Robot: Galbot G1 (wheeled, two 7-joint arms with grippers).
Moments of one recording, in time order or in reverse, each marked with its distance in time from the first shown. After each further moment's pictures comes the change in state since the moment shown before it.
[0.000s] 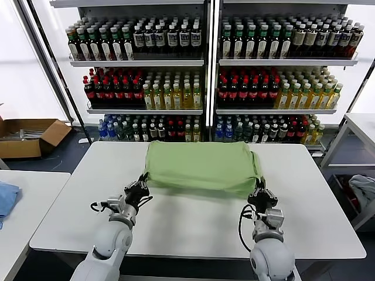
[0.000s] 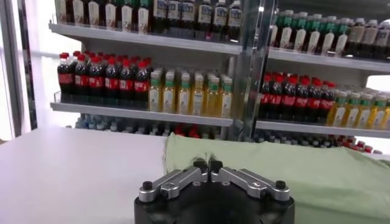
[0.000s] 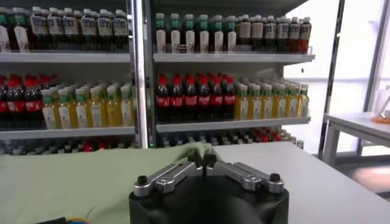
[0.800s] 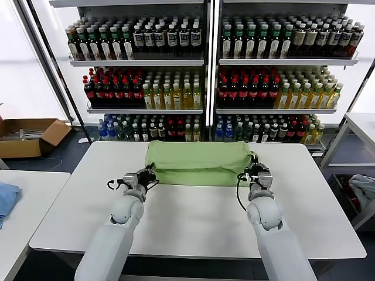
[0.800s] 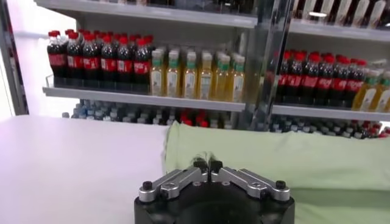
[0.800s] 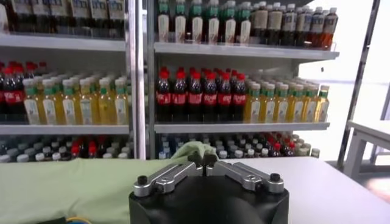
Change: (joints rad) left arm -0.261 -0.047 0.065 0.360 0.004 0.001 0.007; right arm 0.248 -0.001 -0.047 -0.358 0.040 -0.021 -0.078
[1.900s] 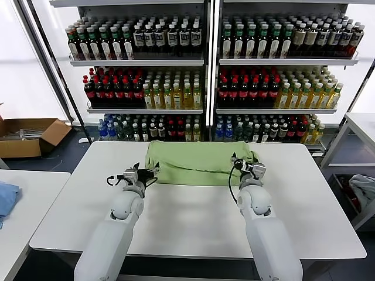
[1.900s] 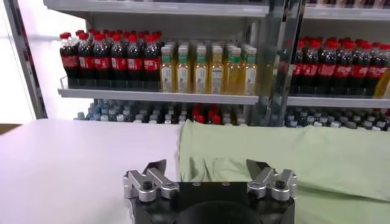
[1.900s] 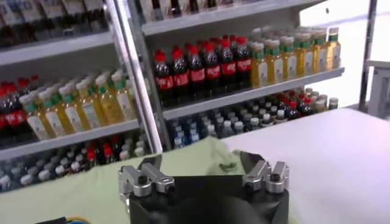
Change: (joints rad) left arm 0.015 0.021 0.006 -0.082 0.019 0.074 -0.065; right arm -0.066 0.039 0.061 0.149 0.185 -0.016 0.137
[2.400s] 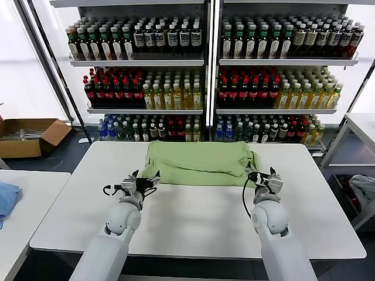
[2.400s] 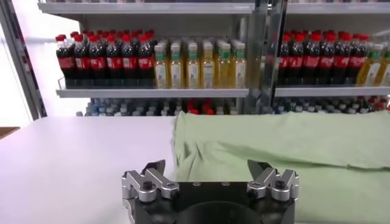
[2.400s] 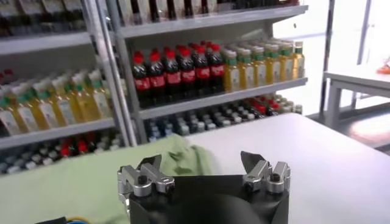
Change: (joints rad) left arm 0.117 0.034 -0.005 -0.143 0.022 0.051 -0.002; right arm -0.128 -0.081 0.035 0.093 -0.037 -0.085 0.042
